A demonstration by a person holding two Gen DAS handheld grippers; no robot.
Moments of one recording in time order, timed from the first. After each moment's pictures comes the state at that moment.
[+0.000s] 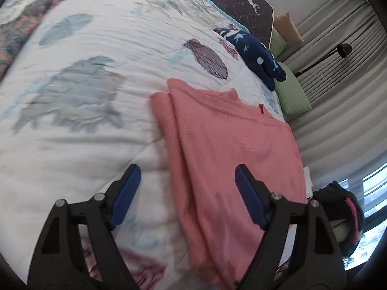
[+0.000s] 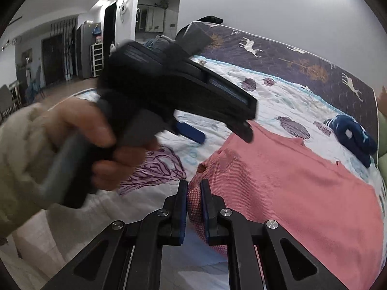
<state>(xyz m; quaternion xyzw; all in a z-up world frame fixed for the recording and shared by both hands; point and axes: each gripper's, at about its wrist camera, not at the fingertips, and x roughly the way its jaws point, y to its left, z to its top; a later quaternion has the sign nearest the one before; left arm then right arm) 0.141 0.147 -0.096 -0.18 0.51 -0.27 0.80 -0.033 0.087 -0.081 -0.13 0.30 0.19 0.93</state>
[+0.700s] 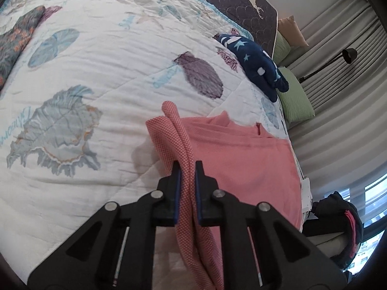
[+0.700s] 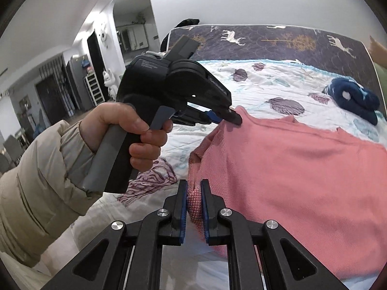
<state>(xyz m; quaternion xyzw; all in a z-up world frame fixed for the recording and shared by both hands) 0.167 0.119 -0.066 -0.17 0.51 -0.25 0.81 -0.030 0.033 -0.068 0.01 0.31 0.21 0.93</state>
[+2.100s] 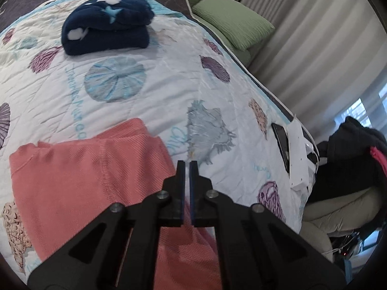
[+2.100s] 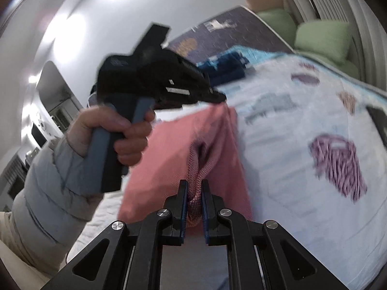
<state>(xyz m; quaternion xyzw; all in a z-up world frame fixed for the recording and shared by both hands) 0.110 -0.249 -0.036 0.07 0.50 -0.39 0.77 -0.118 -0.245 -0.079 0.25 0.28 0.03 0.93</state>
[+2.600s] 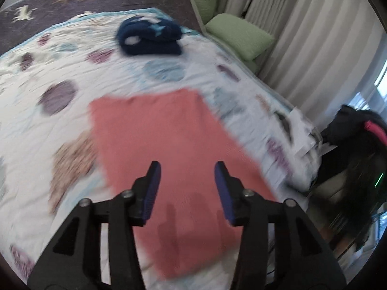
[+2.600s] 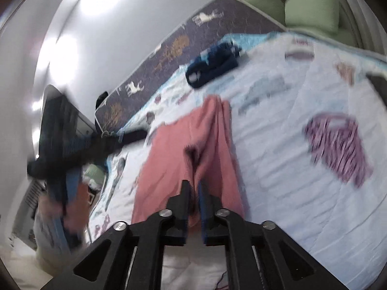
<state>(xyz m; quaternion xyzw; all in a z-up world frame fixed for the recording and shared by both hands) 0.028 -0.102 -0.014 0.07 0.45 -0.34 0.82 -0.130 -0.275 -0.073 0.32 0.27 0.05 0.90</state>
